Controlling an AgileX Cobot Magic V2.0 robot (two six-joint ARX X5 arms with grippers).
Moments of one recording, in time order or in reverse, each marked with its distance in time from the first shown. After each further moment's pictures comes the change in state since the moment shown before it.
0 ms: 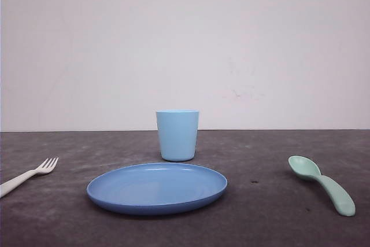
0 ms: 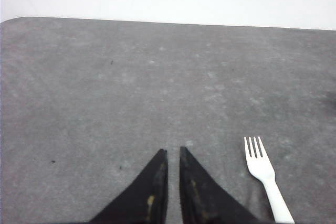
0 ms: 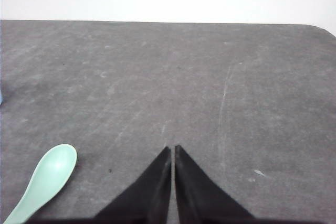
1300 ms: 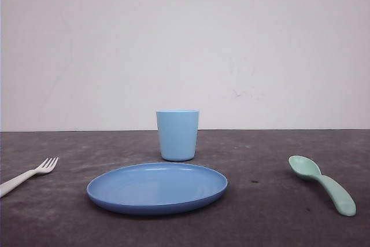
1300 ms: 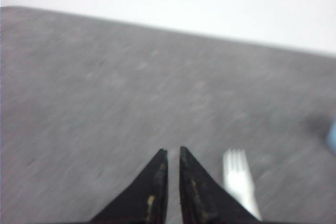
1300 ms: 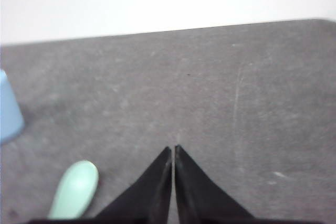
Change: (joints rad) left arm 0.000 0.000 0.001 0.093 0.076 -0.139; right arm 0.000 0.001 0.029 0.014 -0.028 0.164
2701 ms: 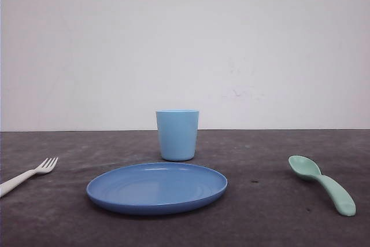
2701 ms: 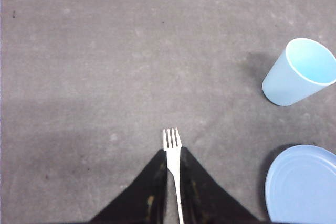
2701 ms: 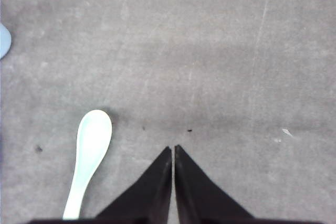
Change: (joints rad) left arm -0.027 0.858 0.782 -0.478 0.159 0.098; right arm 0.001 0.979 0.790 -0.524 -0.069 -0.109
